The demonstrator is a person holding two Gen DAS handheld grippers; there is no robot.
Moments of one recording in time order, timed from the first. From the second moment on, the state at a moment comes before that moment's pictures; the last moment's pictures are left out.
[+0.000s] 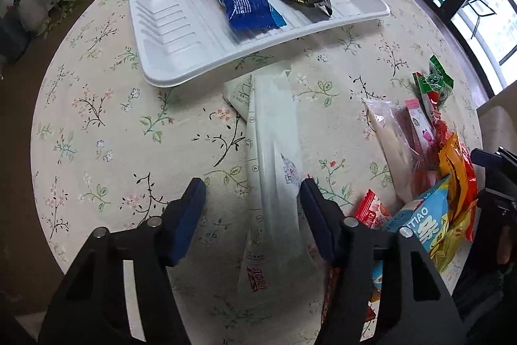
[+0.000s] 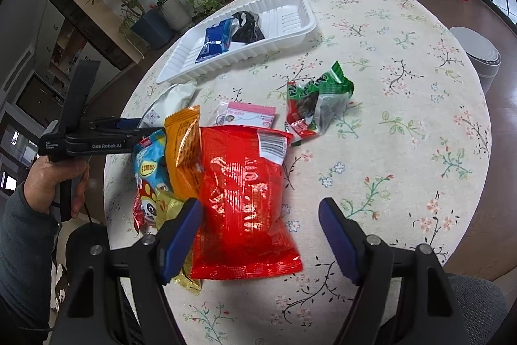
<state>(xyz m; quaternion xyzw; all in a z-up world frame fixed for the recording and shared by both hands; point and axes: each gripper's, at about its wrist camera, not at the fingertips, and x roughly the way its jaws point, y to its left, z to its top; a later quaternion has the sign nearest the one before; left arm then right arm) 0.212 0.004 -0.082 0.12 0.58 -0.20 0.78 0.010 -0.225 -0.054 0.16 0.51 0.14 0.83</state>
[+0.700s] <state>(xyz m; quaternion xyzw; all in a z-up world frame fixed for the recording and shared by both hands) 0.183 0.025 -0.067 0.05 0.56 -0.22 0.79 0.032 -0.208 -0.063 0.14 0.53 0.15 0.82</state>
